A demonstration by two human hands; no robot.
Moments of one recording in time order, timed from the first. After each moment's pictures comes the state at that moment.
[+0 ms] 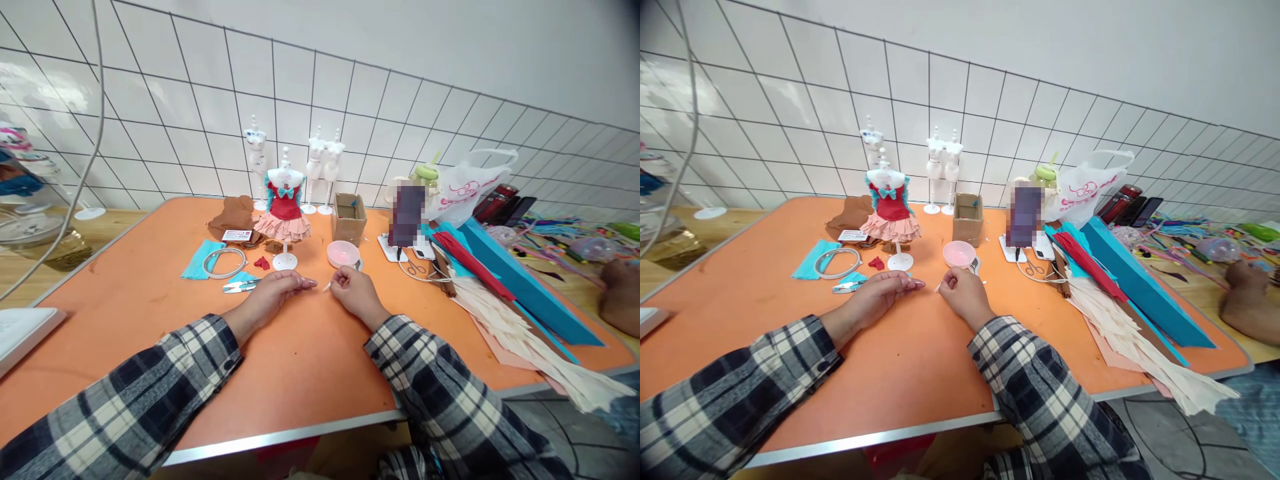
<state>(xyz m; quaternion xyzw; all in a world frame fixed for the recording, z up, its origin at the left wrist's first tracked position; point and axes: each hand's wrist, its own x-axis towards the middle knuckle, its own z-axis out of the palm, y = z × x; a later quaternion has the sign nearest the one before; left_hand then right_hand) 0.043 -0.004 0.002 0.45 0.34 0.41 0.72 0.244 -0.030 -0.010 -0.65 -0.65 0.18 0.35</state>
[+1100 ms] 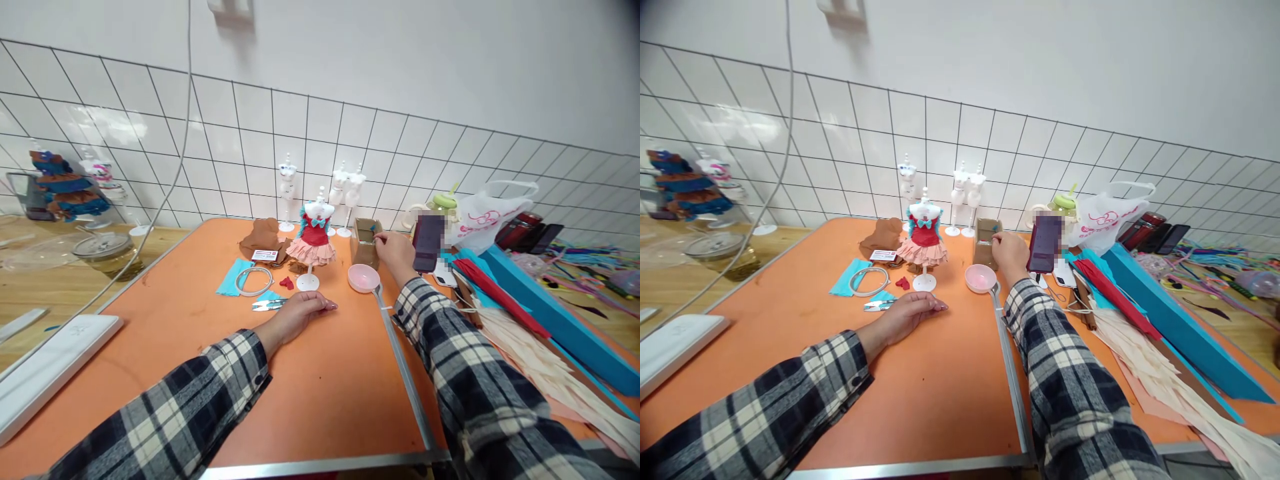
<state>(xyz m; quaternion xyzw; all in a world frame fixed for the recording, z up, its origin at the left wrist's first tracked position) 0.038 0.004 -0.009 0.42 0.31 0.39 0.76 0.298 0.085 0.055 -0.75 -0.59 -0.11 0.27</state>
